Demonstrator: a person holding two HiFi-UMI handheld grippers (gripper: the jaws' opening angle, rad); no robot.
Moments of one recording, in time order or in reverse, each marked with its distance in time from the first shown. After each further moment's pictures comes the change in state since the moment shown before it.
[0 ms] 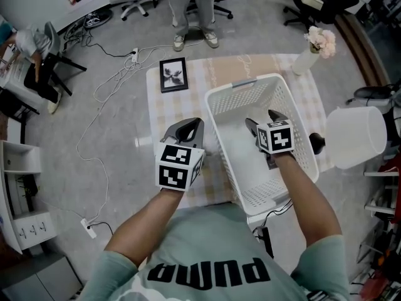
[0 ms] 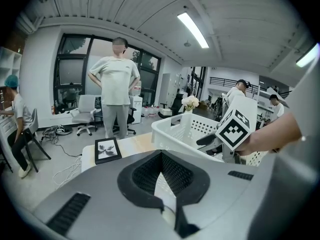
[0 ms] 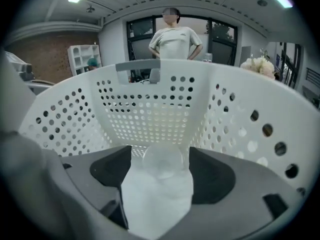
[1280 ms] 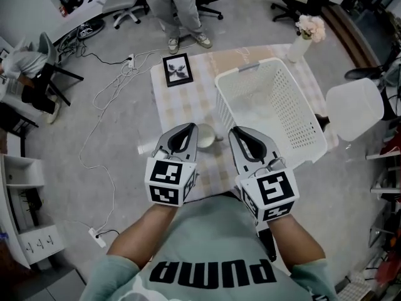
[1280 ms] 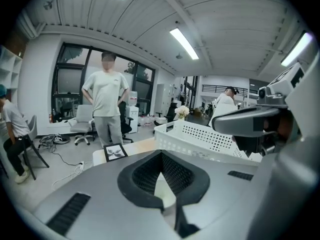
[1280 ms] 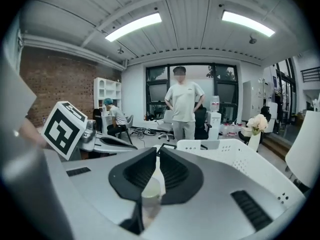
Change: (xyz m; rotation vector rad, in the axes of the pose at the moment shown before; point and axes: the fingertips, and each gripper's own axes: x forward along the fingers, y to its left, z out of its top) left arm -0.100 0.008 -0.016 0.049 -0.122 -0.050; right arm -0.195 0.215 0.063 -0.066 -0.485 0.077
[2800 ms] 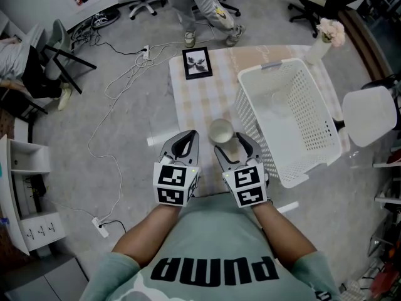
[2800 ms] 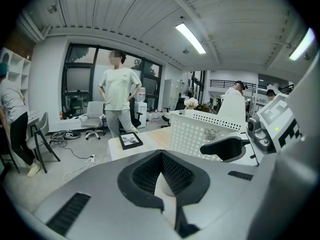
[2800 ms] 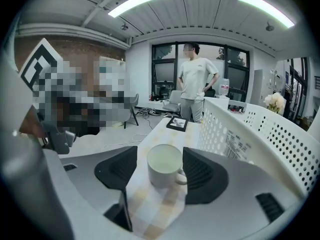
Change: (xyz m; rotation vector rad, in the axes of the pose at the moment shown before) left arm -0.024 0.043 -0.060 -0.015 0.047 0.093; right arm 0.072 0.055 -0.118 -0.040 0.223 0.052
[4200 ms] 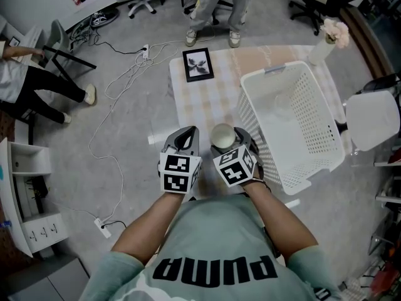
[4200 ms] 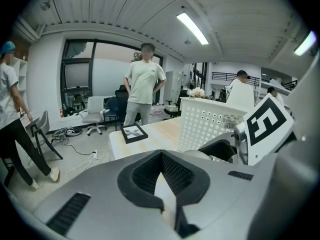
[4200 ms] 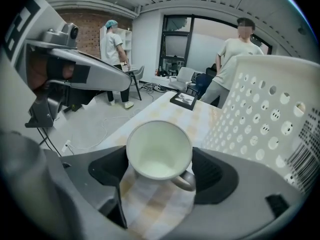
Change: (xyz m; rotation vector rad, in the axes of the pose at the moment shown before) left arm 0.046 0.029 -0.023 0.019 0.087 0.020; right arm 0.080 -0.012 -0.051 -0.135 0.295 0.017
